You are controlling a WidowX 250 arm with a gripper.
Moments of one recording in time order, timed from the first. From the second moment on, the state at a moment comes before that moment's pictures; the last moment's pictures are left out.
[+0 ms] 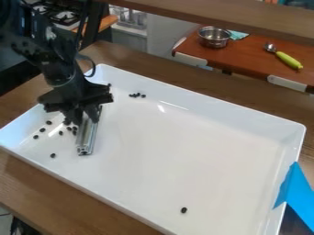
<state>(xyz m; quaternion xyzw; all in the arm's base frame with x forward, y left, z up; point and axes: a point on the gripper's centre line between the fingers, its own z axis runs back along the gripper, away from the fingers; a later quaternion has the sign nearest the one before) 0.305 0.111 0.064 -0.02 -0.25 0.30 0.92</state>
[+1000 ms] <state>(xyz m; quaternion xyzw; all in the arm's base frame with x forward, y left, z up) 0.308 -0.120 0.100 -0.14 -0.26 0.20 0.93</state>
